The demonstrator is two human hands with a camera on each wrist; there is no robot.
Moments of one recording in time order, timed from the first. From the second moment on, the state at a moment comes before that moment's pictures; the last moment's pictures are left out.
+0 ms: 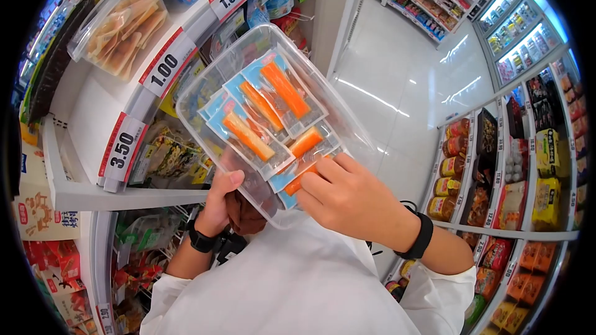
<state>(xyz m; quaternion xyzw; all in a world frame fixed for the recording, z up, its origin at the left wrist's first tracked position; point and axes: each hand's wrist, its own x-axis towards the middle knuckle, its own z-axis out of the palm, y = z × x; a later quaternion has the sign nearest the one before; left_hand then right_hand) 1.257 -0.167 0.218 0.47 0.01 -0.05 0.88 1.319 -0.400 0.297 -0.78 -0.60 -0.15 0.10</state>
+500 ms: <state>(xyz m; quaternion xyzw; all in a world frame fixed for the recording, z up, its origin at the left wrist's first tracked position) 1.237 -0.173 0.170 0.45 0.05 -0.10 0.88 1.316 -0.452 0.260 -0.85 -0.18 0.07 0.48</state>
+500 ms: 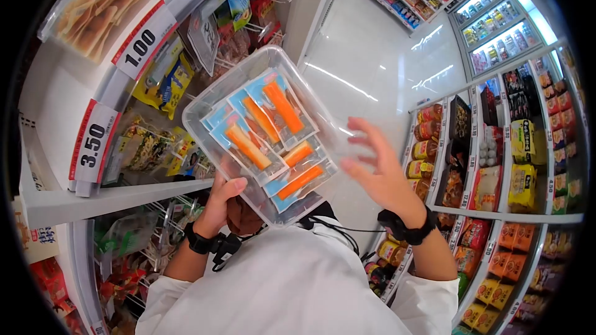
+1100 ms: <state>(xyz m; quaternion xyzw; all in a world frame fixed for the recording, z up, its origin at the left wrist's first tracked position) 1.231 -0.273 -0.161 0.42 0.33 -0.11 0.84 1.373 -0.514 -0.152 -0.69 0.01 0.49 0.54</state>
